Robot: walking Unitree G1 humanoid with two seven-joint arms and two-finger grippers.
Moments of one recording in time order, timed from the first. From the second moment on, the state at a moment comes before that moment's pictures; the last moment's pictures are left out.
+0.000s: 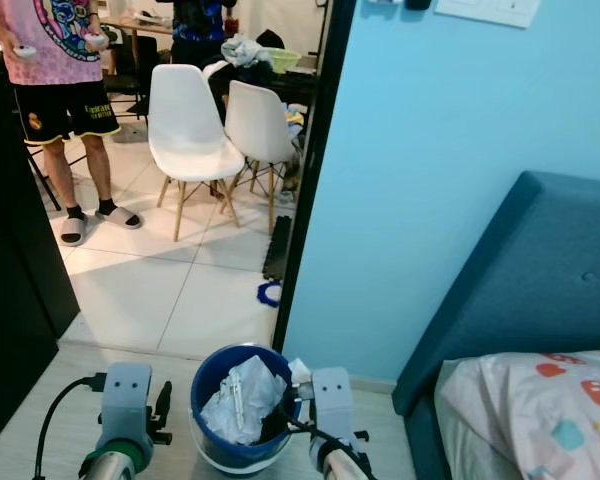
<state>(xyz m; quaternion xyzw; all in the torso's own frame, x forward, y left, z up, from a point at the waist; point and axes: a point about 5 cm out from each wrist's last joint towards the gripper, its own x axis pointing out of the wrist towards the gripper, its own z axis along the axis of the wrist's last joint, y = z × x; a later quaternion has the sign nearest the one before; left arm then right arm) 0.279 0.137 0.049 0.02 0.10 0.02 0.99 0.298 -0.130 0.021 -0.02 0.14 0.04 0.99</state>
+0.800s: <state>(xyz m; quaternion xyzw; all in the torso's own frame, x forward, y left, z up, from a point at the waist) 0.279 0.136 0.049 0.00 0.10 0.01 1.00 0.299 -0.130 0.021 -0.01 0.14 0.04 0.99</state>
